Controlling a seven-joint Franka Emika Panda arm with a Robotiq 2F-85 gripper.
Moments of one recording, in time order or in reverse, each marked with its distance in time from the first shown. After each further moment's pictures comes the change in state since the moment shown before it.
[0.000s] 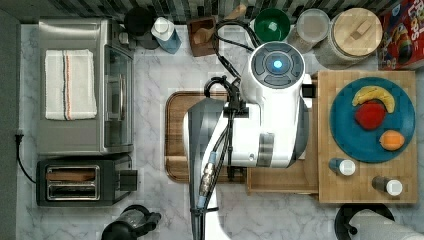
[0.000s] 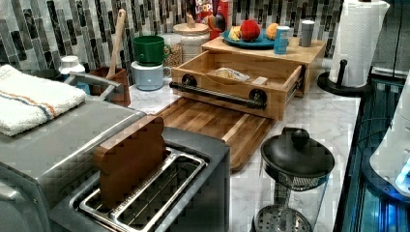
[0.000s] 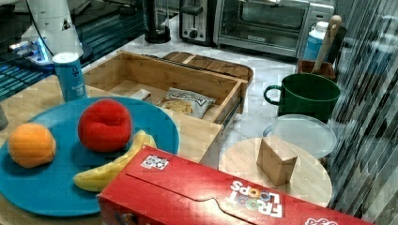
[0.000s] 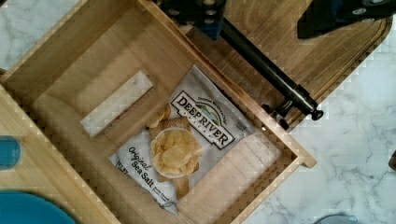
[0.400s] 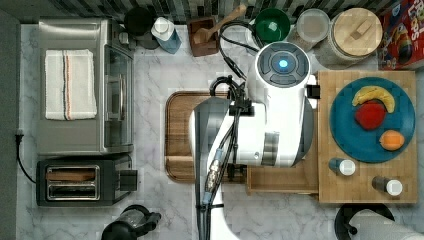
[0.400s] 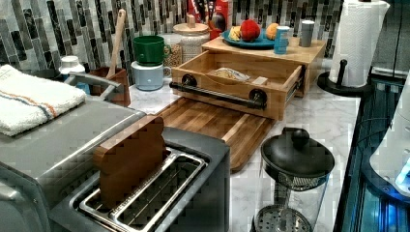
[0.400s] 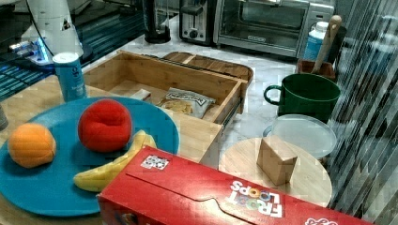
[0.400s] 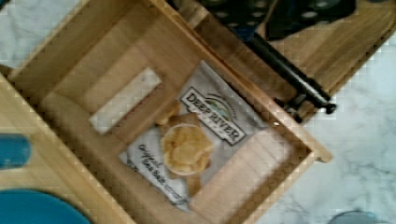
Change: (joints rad) arm -0.012 0.009 -0.010 -0.006 -0.016 -0.007 0.000
